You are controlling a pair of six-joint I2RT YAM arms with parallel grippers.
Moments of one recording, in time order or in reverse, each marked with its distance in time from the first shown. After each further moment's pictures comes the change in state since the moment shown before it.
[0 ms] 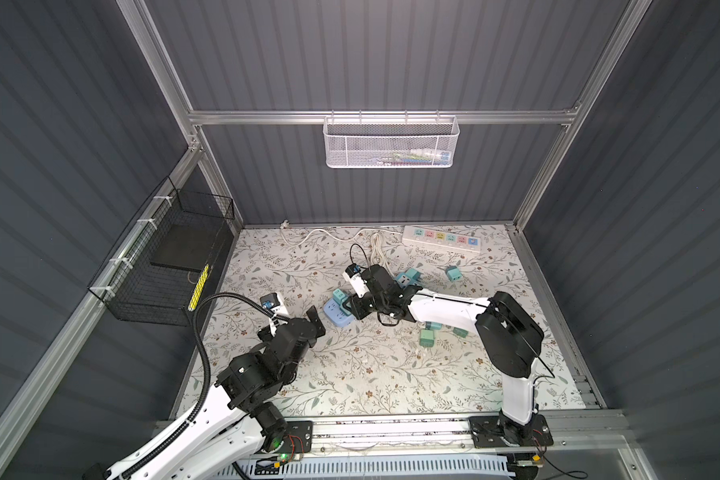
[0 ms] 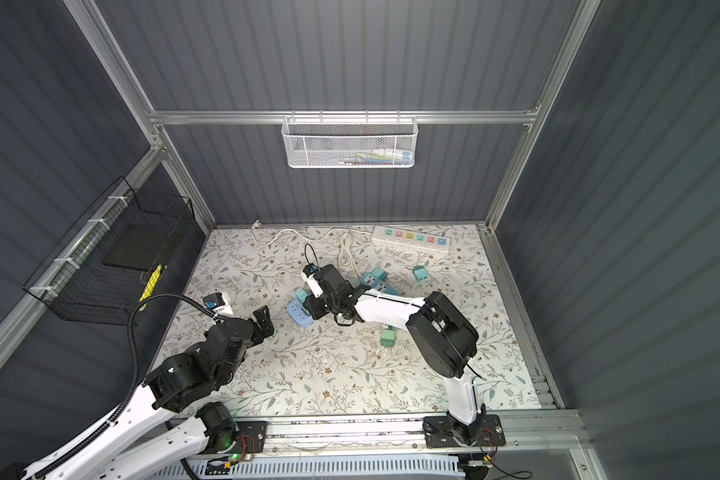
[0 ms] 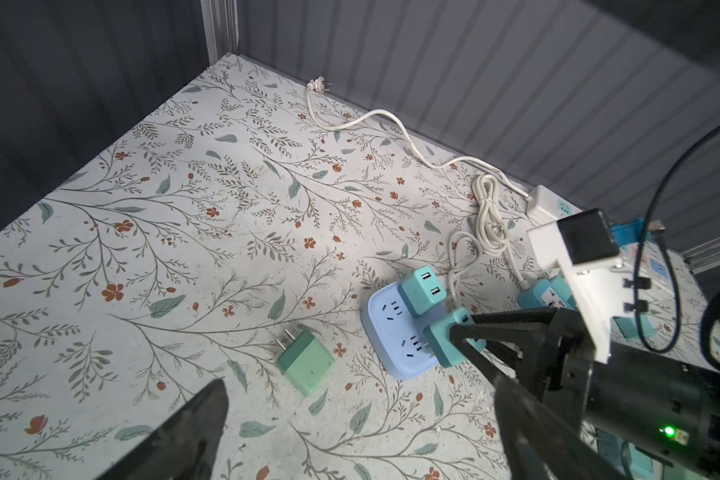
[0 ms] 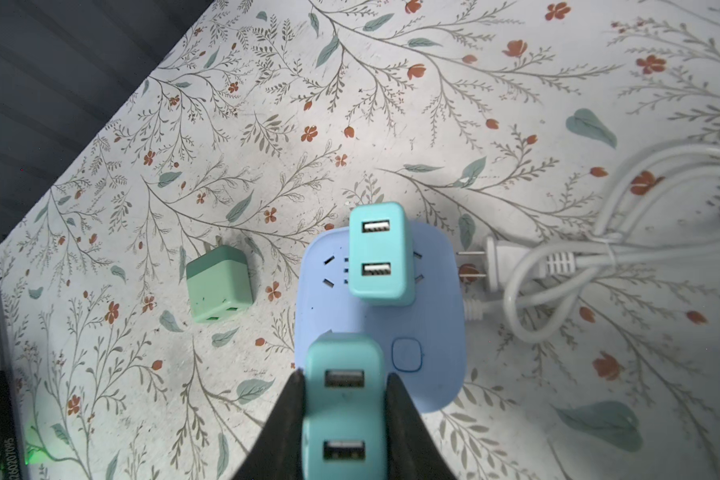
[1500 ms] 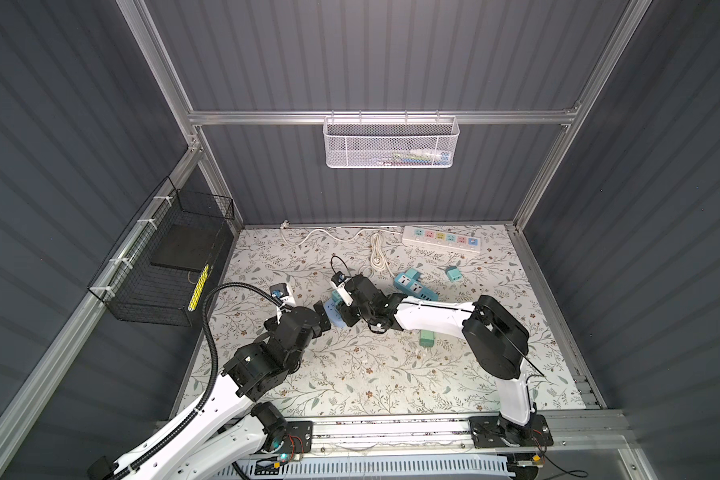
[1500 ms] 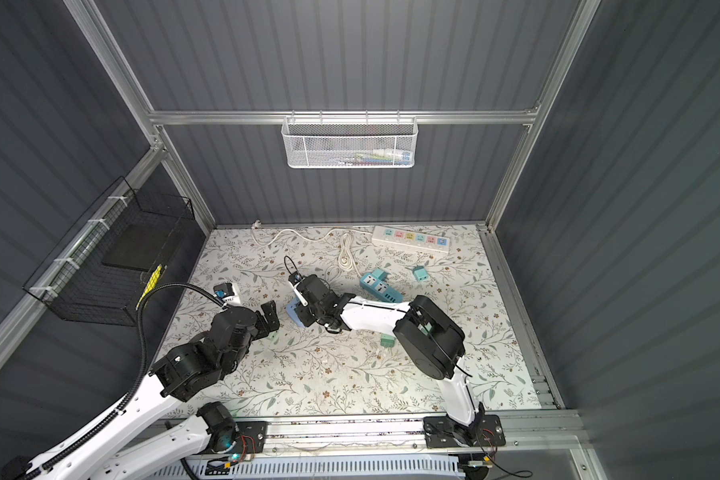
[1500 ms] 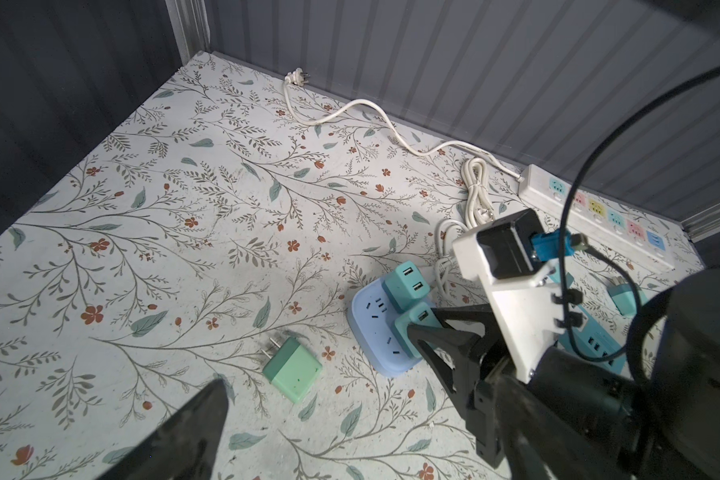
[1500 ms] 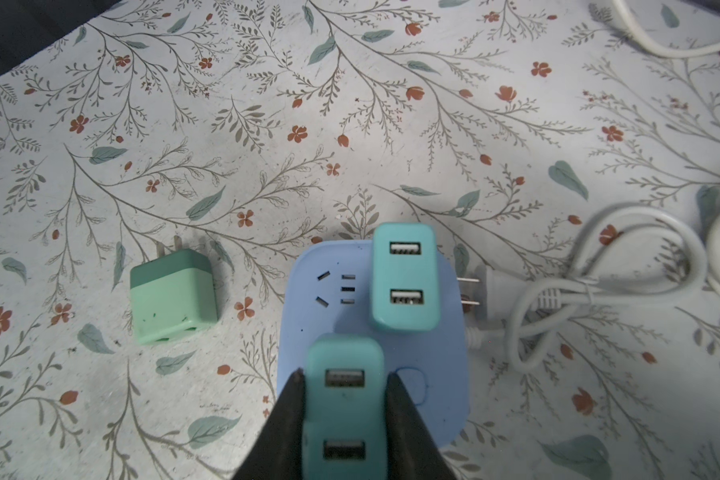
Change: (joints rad) left arm 0.064 0.082 0.051 0.045 0.095 0.097; right arm 0.098 0.066 0.056 0.003 0.227 -0.125
